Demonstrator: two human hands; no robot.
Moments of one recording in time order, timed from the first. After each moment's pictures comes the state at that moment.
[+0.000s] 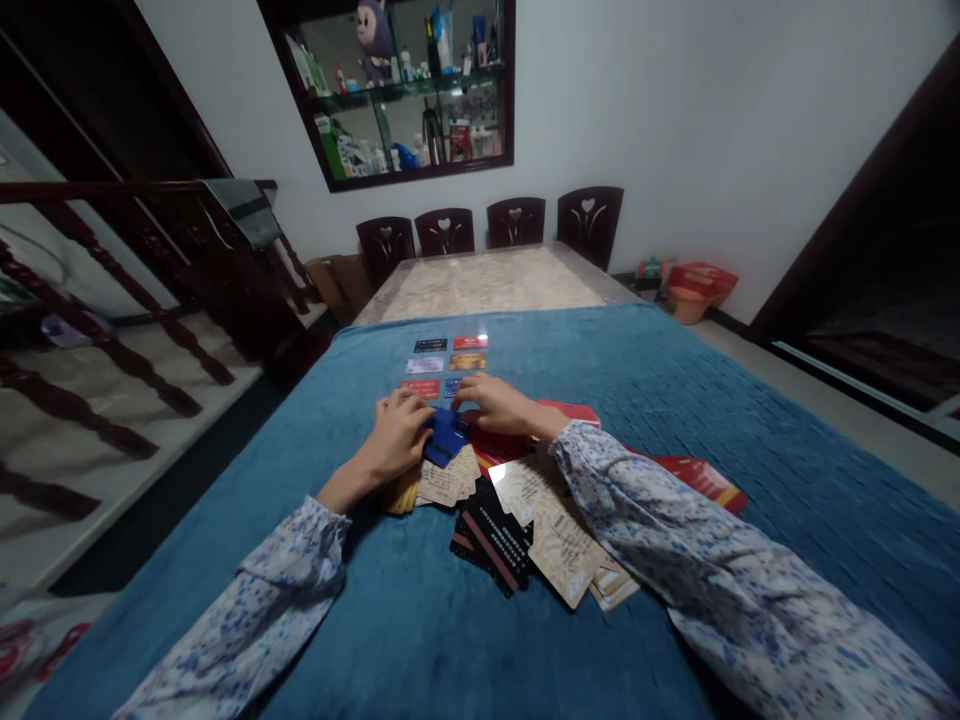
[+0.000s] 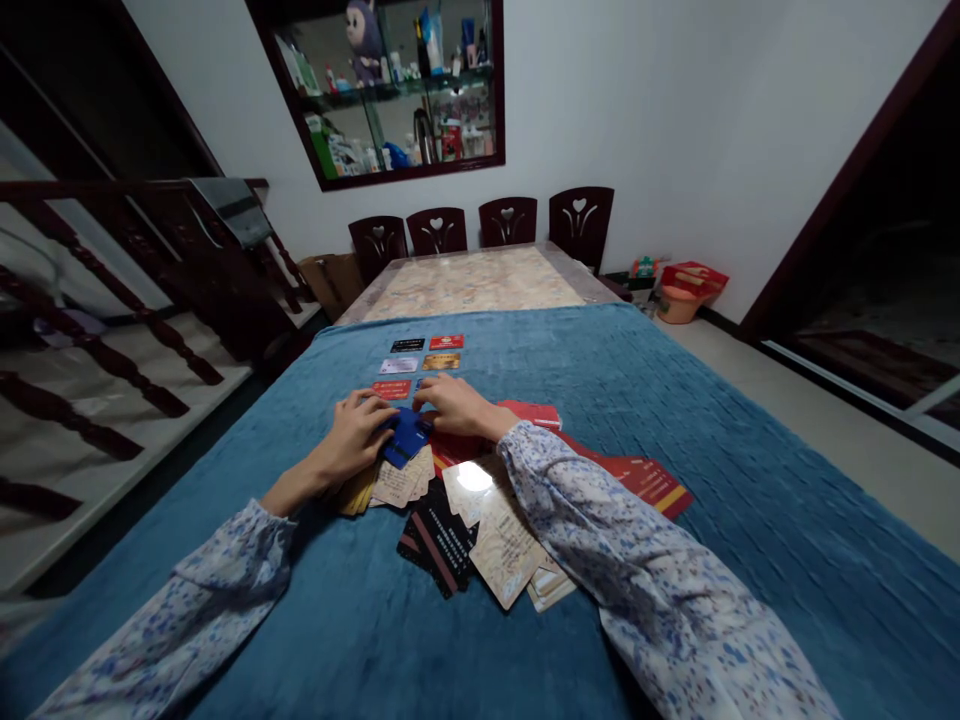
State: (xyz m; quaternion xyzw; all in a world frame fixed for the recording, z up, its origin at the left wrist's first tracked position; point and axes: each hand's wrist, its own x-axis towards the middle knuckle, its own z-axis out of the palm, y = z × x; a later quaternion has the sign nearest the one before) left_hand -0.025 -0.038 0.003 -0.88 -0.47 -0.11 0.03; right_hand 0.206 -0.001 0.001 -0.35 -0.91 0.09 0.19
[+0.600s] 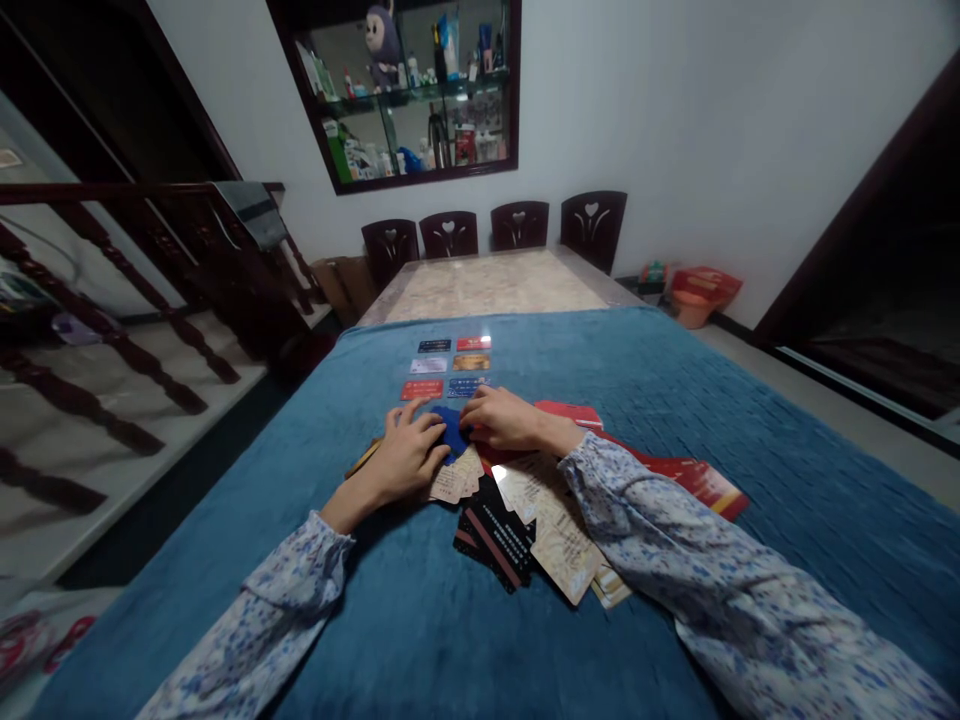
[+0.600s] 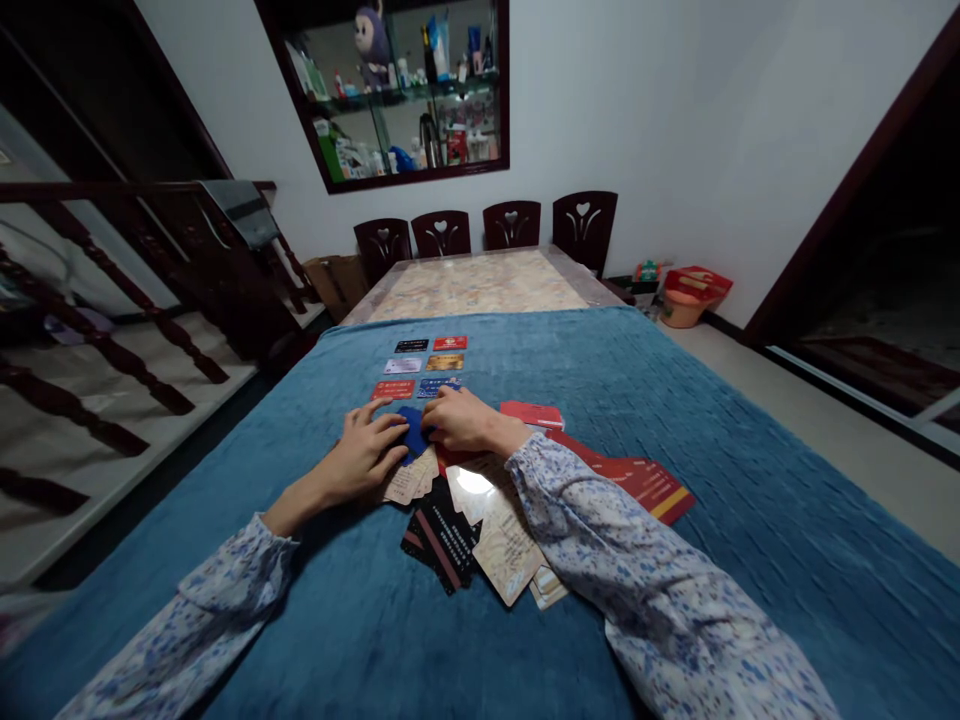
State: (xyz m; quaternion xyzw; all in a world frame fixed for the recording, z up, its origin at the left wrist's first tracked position) left_hand -0.018 -0.069 0.004 -0.90 -0.43 -0.09 0.02; right_hand 0.211 -0.023 0.001 -0.31 -0.94 0.05 0.11
